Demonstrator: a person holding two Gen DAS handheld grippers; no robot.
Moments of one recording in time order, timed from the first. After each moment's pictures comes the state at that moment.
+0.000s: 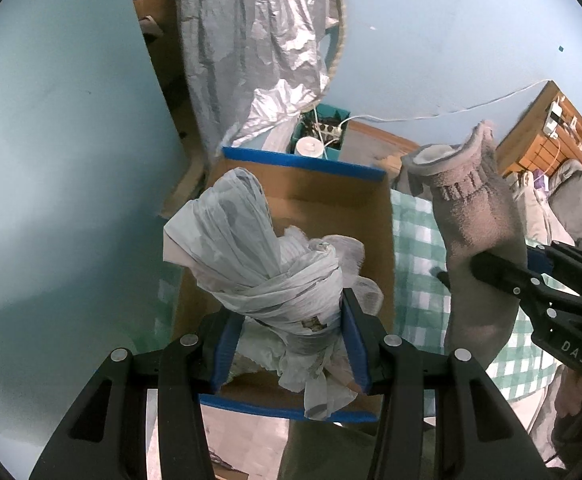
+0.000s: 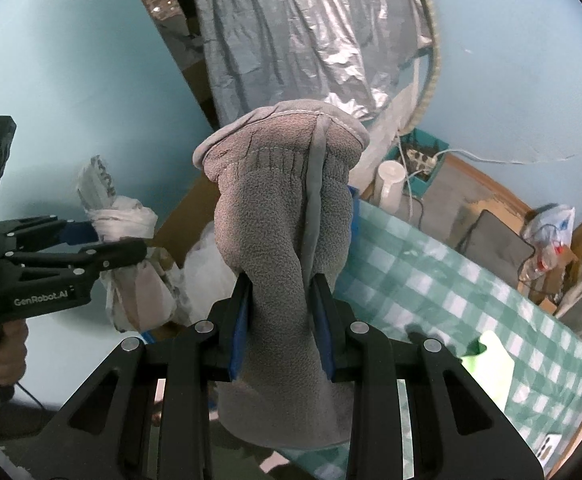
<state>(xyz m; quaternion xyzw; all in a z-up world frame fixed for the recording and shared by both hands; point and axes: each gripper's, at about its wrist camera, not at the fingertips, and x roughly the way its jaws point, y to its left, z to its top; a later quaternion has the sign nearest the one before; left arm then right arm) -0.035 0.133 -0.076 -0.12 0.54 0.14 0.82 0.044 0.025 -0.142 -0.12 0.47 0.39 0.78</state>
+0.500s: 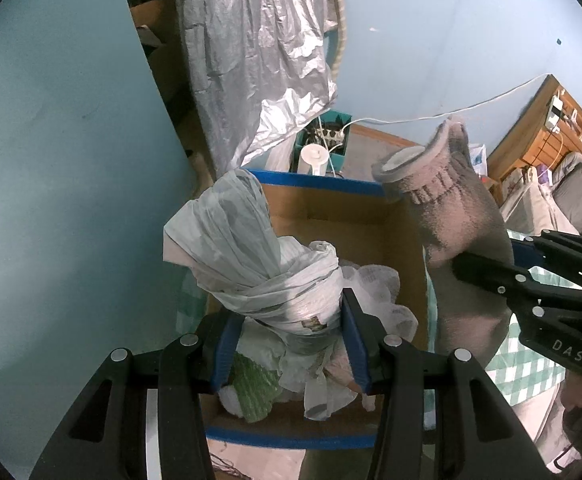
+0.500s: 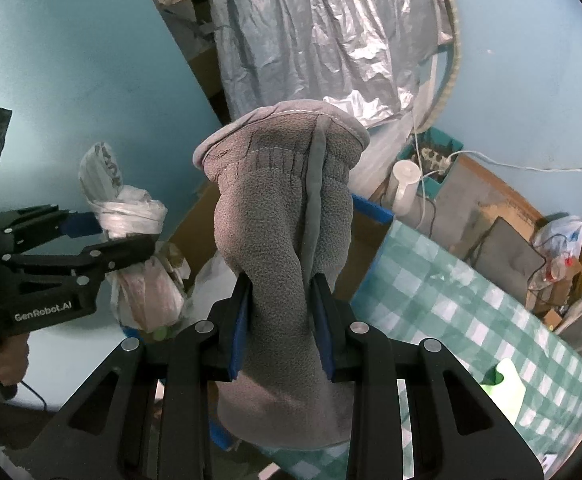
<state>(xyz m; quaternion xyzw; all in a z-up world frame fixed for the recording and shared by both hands) -0.018 0.166 -0.083 -0.10 0.54 0.13 0.83 0.066 0.078 -0.154 -0.13 0.49 0.39 0.77</state>
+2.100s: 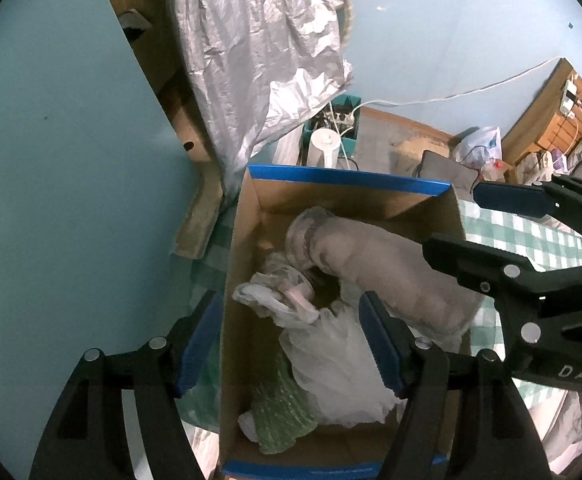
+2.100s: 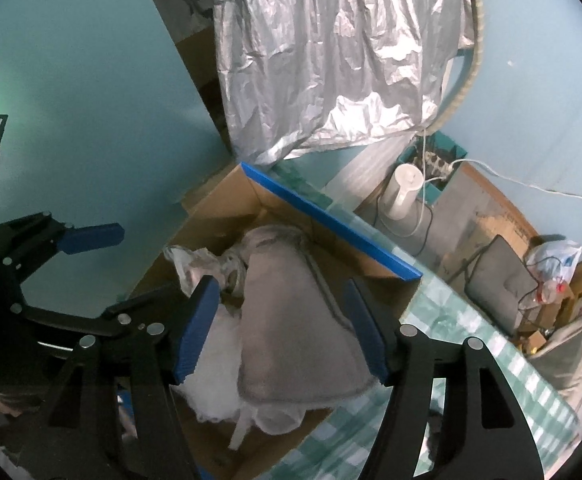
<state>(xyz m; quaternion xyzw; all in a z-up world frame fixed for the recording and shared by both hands) 0.008 0.189 -0.114 -0.08 0.57 0.14 0.81 0.096 0.144 -0.173 -0.19 0.50 0.38 0.75</state>
